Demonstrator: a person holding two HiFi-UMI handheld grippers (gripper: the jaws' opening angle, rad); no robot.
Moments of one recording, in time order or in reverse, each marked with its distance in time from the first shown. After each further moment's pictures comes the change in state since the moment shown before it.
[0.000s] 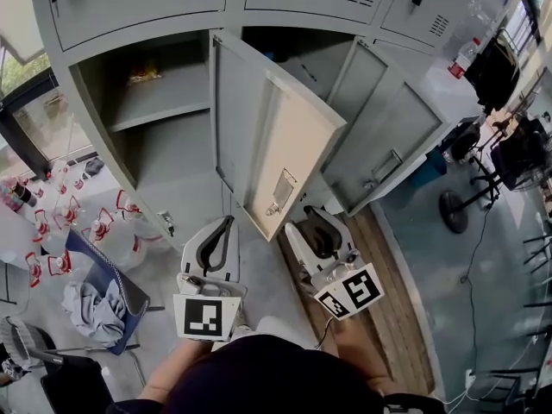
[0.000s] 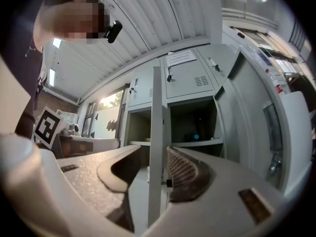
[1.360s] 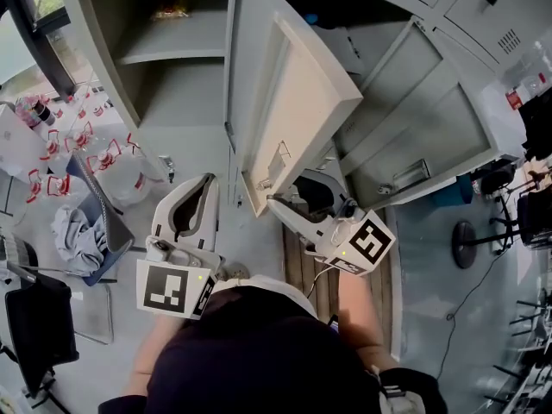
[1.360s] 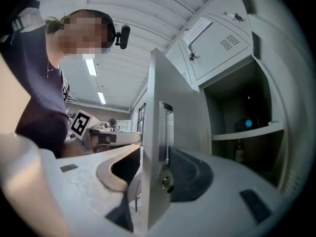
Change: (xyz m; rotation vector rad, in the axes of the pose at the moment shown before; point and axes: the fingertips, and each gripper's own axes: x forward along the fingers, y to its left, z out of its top) left arm 0.012 0.002 -0.005 -0.018 0.022 0.220; right arm 0.026 -0.004 -0.022 0.046 0.032 0.671
